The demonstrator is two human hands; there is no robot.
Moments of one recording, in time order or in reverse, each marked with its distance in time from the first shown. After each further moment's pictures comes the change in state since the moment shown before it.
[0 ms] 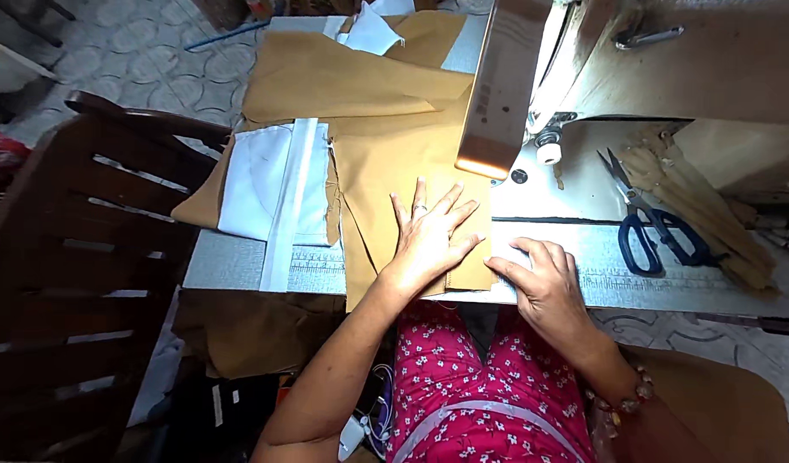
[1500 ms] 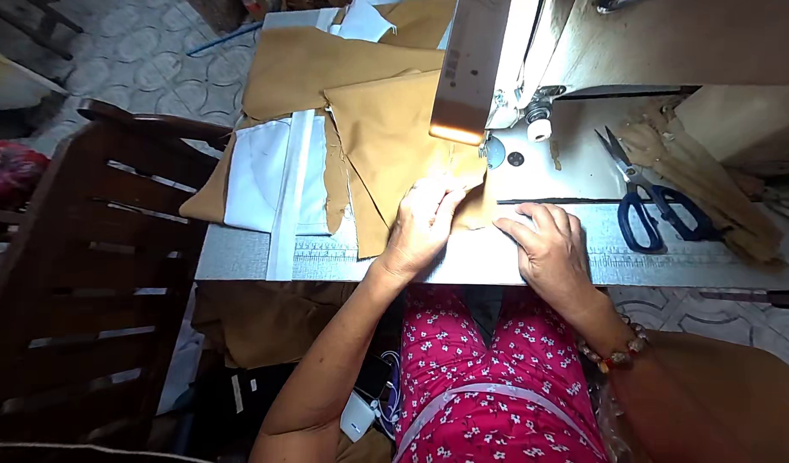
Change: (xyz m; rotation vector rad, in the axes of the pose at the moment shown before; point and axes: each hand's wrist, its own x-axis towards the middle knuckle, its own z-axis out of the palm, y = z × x) left_hand -0.001 -0.004 0.000 -0.415 0.458 0.301; right_hand 0.019 0.013 -0.003 -0.064 0.022 -0.006
